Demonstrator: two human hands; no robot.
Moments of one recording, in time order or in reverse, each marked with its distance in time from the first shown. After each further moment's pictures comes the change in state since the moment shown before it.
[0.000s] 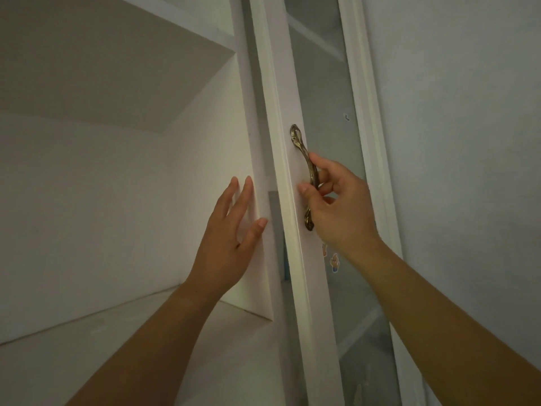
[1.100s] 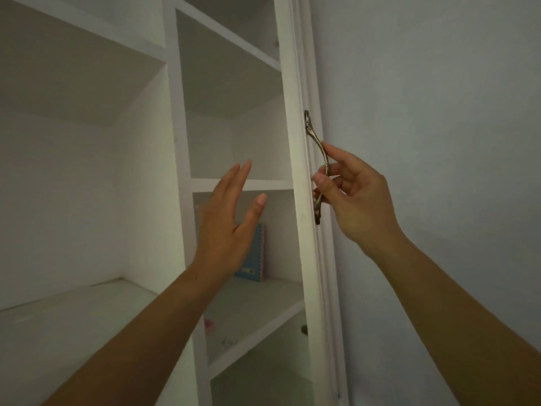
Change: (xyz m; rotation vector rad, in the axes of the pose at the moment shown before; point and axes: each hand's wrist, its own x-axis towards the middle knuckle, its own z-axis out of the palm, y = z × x) left_hand 0.007 0.117 0.059 -0.216 0.102 -0.007; right_hand 0.001 -0.012 -0.143 0.136 -0.064 0.062
